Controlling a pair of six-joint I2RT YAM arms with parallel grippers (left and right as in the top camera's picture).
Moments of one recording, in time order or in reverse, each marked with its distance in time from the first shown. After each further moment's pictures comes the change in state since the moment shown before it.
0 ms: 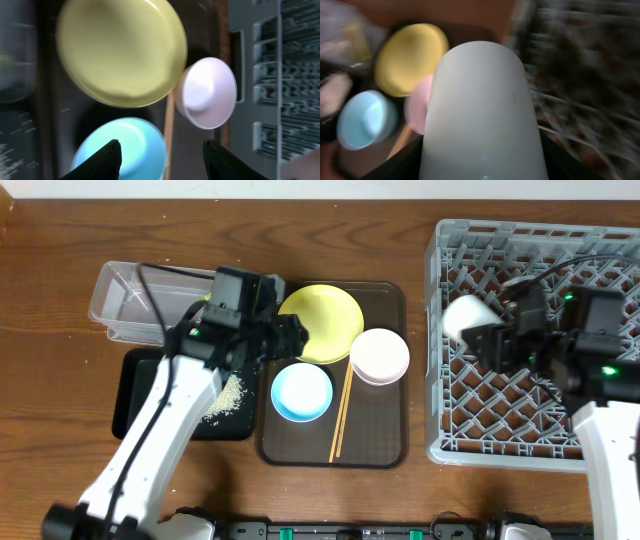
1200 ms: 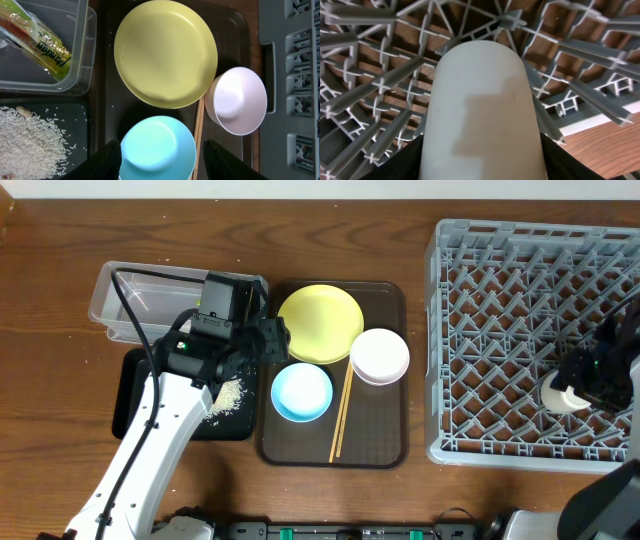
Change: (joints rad) left arm 0.000 -0.071 0.000 -0.050 -0.153 0.018; right arm -0.357 0.343 0.162 -0.406 0.443 0.164
